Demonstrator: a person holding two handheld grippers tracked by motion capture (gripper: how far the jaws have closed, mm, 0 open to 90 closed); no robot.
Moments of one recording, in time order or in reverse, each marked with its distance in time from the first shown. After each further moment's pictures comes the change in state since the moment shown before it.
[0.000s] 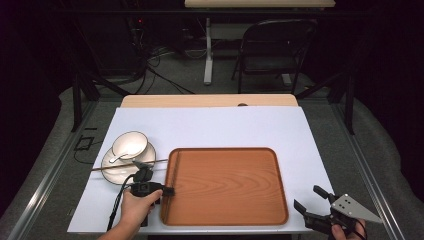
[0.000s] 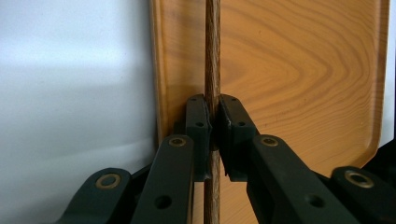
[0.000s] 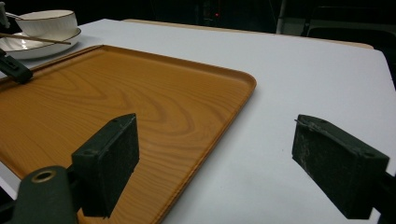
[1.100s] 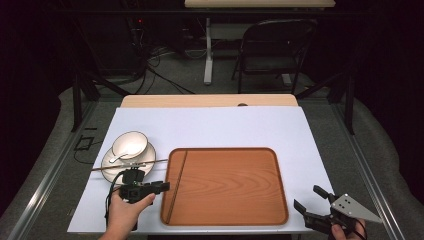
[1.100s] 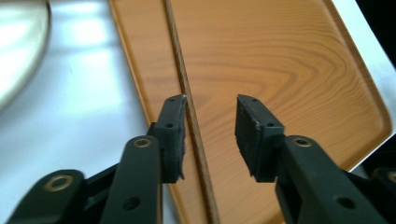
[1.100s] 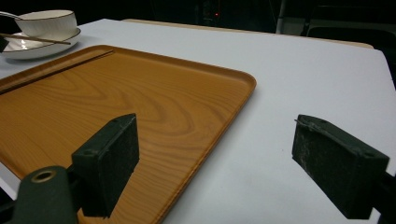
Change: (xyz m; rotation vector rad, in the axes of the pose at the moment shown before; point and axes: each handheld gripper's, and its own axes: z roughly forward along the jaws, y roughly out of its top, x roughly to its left) left arm -0.025 -0.023 -0.047 -0.238 0.060 0.364; right arm 0.000 0.000 0.000 0.001 -0.001 0.002
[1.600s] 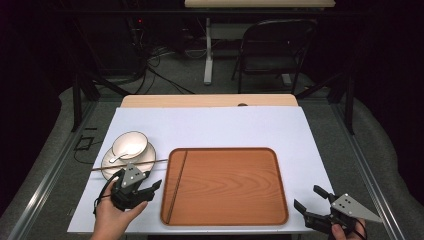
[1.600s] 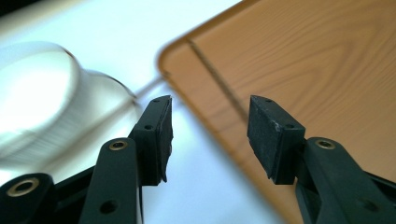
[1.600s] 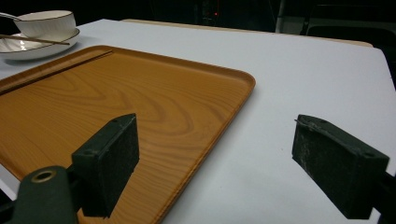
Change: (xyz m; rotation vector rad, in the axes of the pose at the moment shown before) left arm -0.016 -0.009 -0.027 -0.134 0.314 0.611; right arm -0.001 0.000 0.000 0.000 -0.002 -0.003
